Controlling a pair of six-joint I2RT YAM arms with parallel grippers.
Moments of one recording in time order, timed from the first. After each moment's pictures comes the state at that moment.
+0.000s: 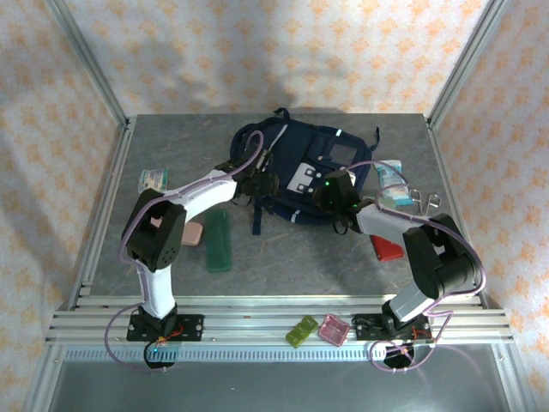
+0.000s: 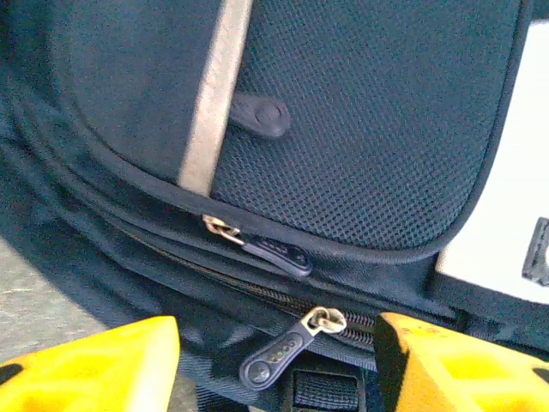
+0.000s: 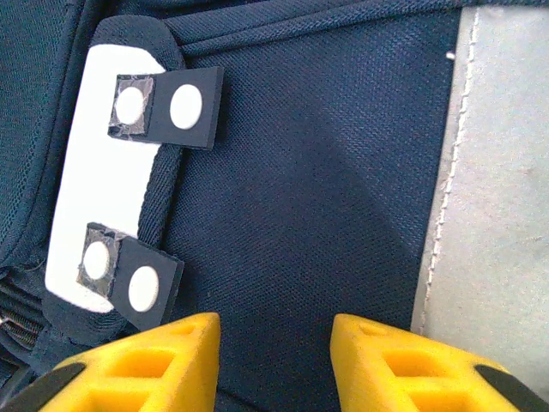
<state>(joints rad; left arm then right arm) -0.50 1.91 1.37 -0.43 -0.05 -0.42 0.46 1.58 0.80 -0.02 0.12 0.74</state>
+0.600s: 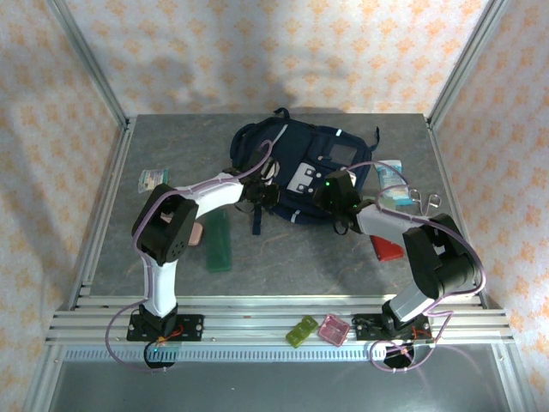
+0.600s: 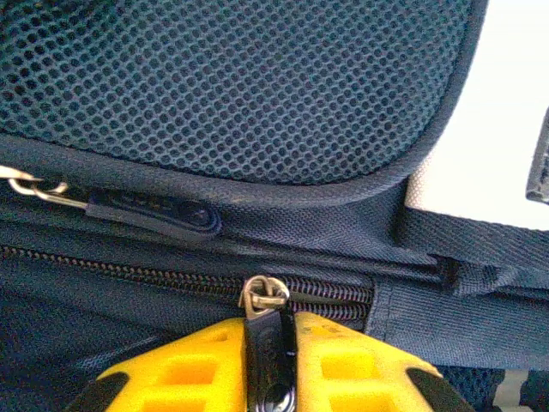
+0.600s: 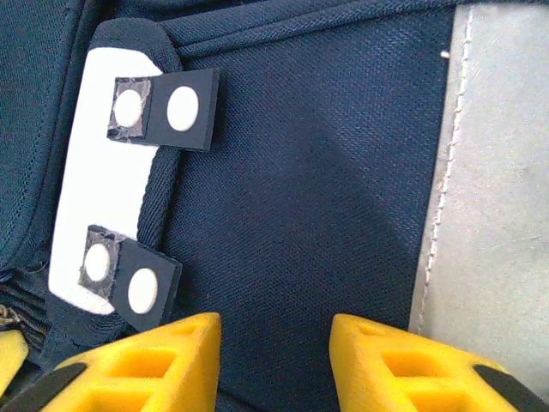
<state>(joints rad) -0.51 1.98 1.35 -0.40 0.08 -0.36 0.46 1.58 0.80 -0.01 0.12 0.75</state>
